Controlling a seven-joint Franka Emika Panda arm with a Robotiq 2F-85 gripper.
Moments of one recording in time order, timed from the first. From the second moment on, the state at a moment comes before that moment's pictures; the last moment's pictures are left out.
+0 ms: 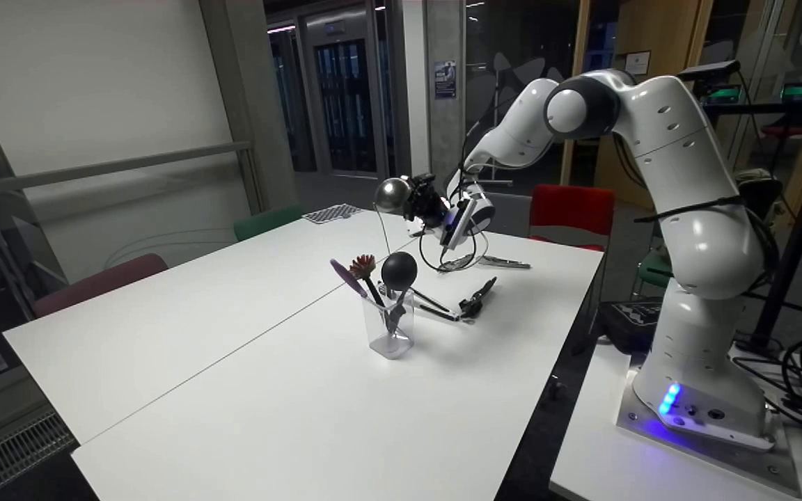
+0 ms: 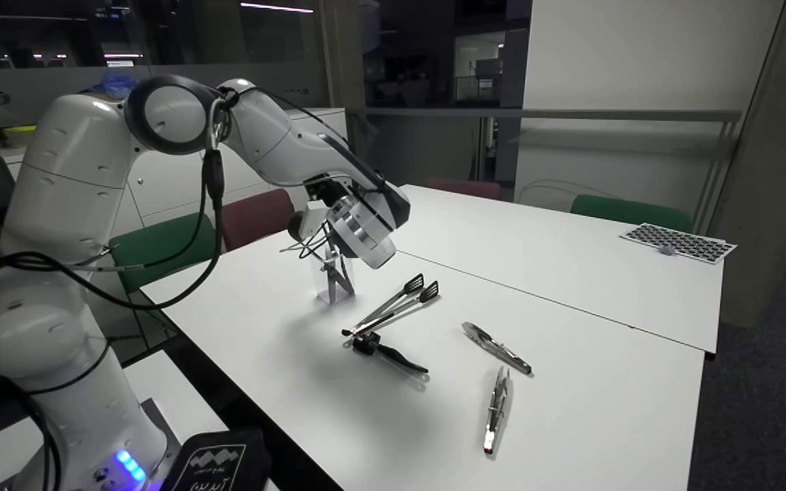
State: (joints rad) arm -0.12 0.54 -0.13 -1.99 1.86 0.80 -0.93
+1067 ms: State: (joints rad) arm -0.14 0.77 -0.13 -1.83 1.92 0.80 -0.83
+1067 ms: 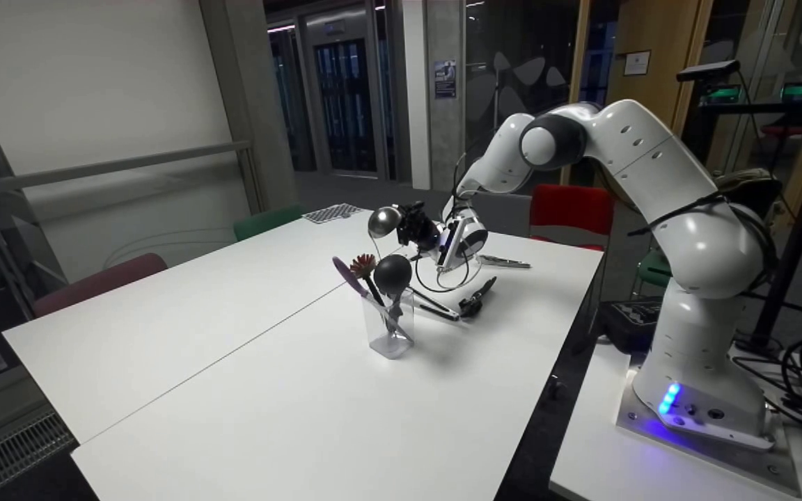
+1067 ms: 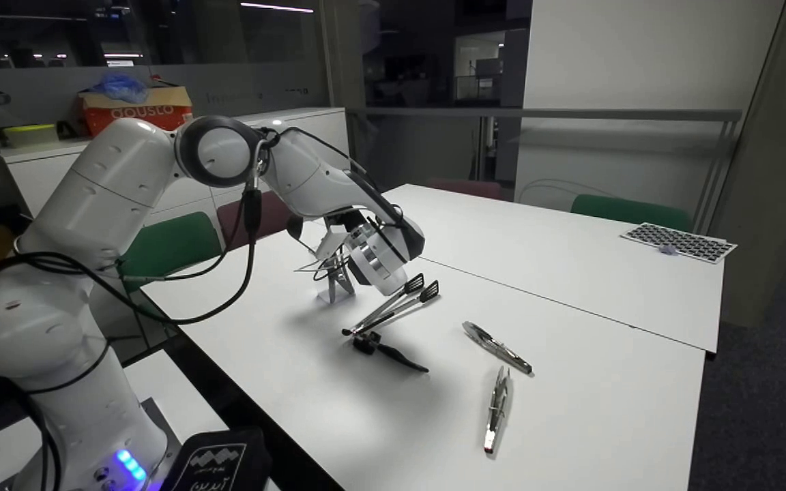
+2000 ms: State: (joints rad) arm -0.18 0.89 -0.13 -1.75 1.93 0.80 -0.77
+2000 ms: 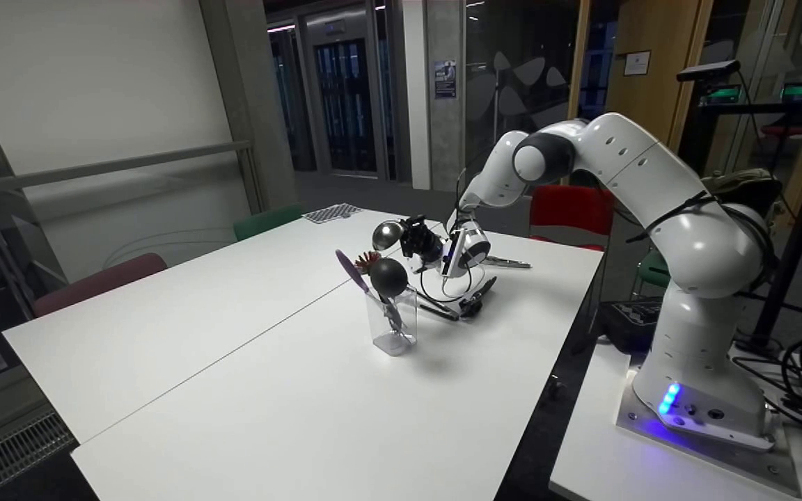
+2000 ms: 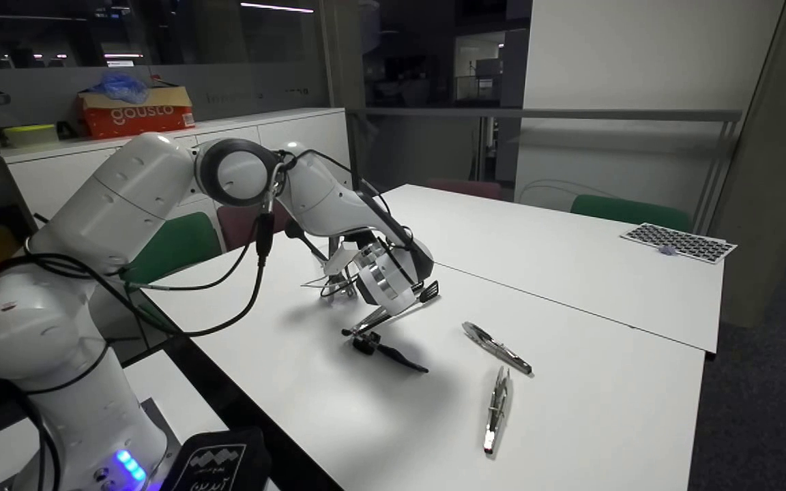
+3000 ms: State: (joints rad) arm -0.08 0.65 -0.21 -1.79 1.66 1.11 -0.77
